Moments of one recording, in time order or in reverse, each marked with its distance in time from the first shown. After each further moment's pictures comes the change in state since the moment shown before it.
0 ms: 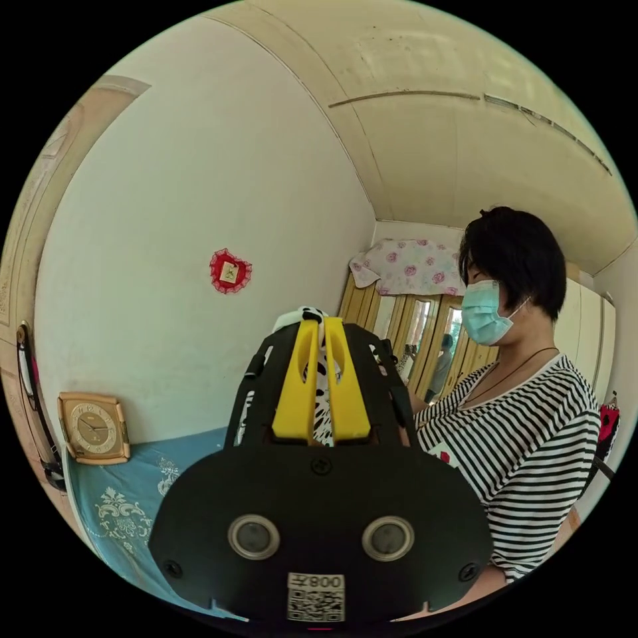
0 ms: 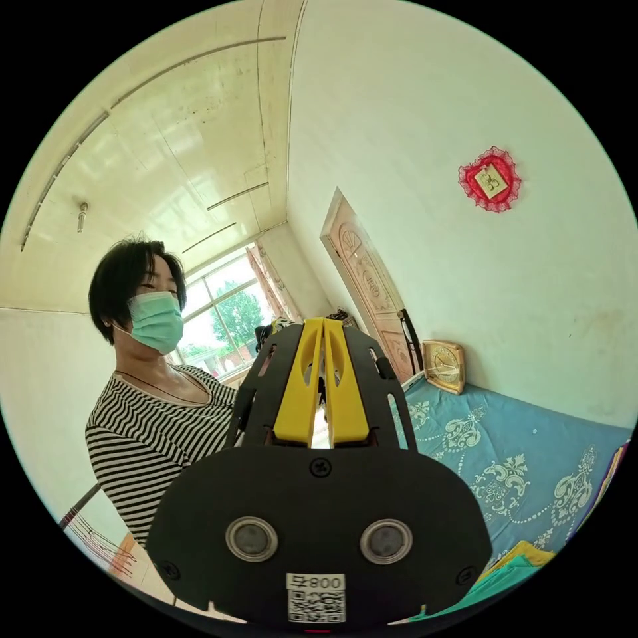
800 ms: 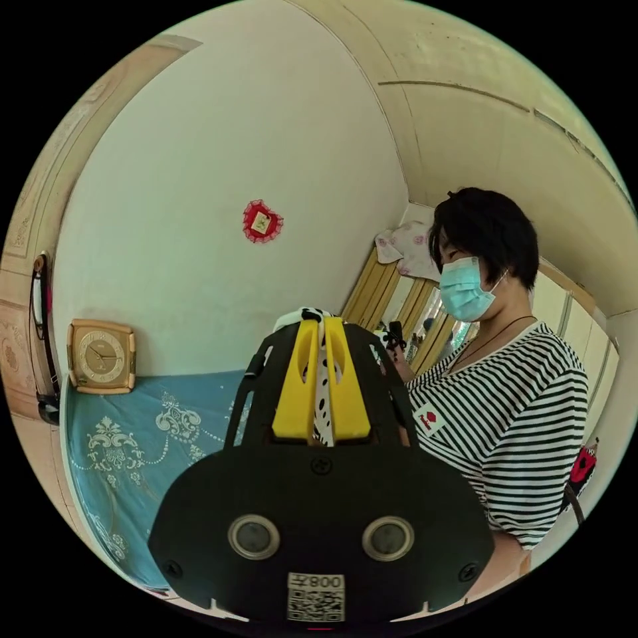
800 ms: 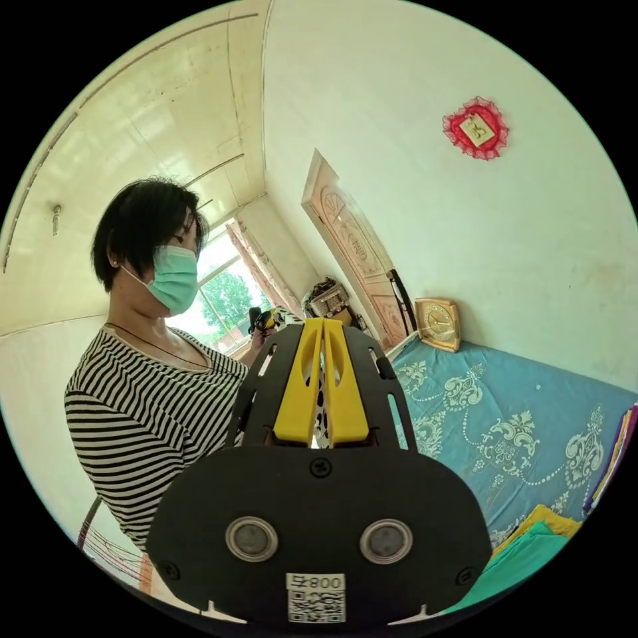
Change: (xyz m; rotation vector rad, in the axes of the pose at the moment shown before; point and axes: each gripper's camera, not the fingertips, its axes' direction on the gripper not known) left arm -0.183 0.010 -0.043 -0.166 -0.053 -0.192; right arm 0.075 0.044 -0.152 -0.140 0.046 0.063
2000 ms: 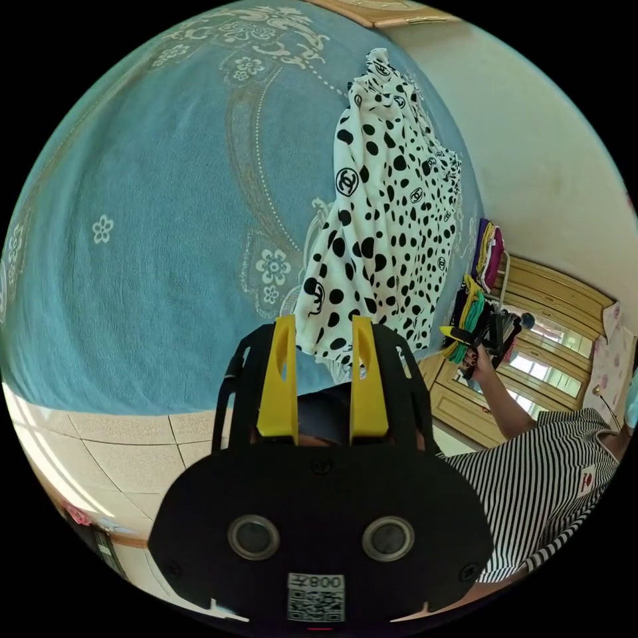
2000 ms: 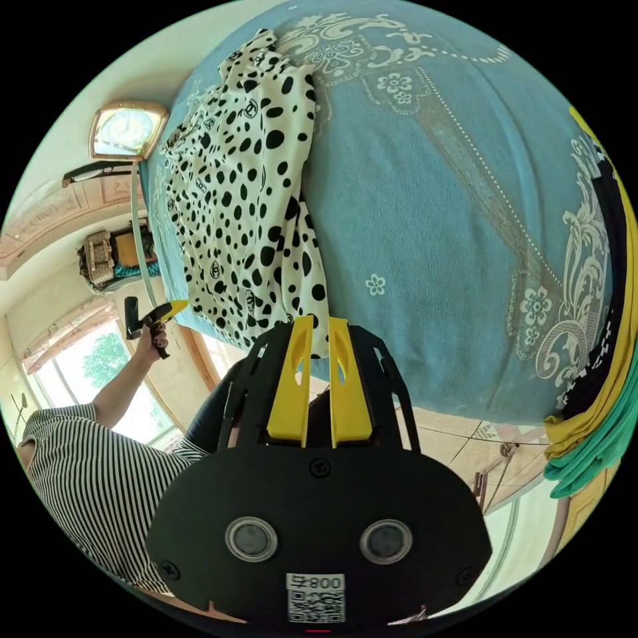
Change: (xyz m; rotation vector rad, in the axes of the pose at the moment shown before) left arm -0.649 0.205 0.161 -0.908 -0.355 -0.988; right arm 0.598 0.467 -0.069 -0.740 0.485 1.135
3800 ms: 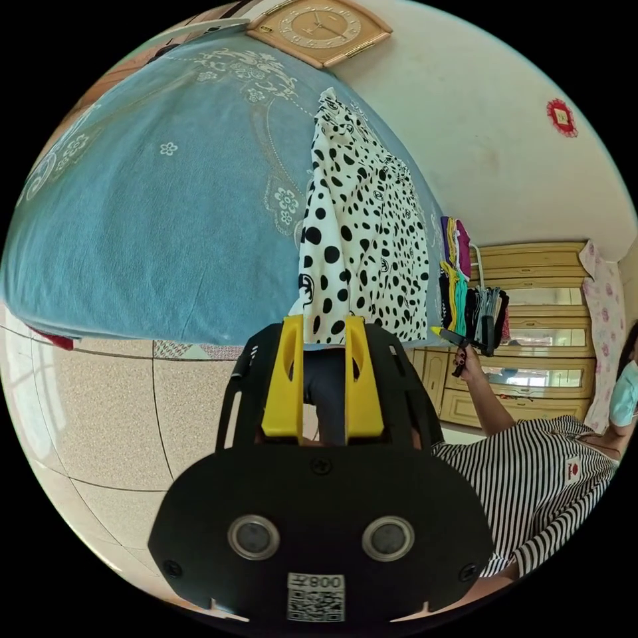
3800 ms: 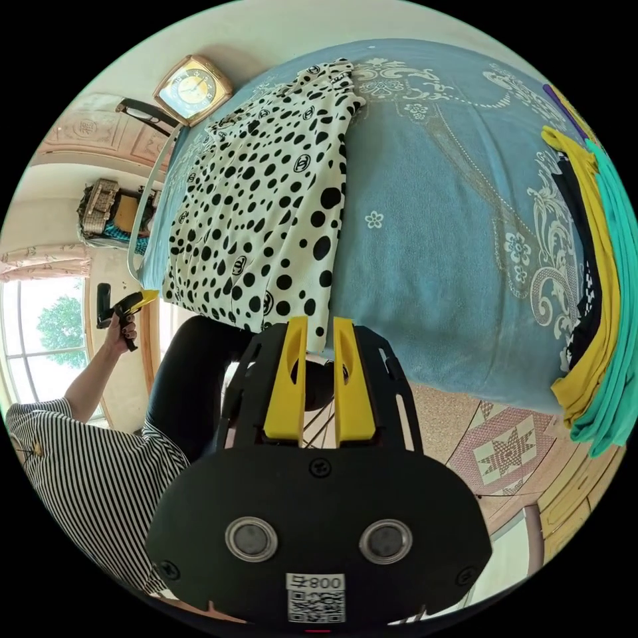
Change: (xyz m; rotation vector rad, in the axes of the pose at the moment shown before) left arm -0.211 0.071 0.012 0.253 0.044 0.154; right arm 0.124 0.237 0.031 0.240 0.202 -0.248
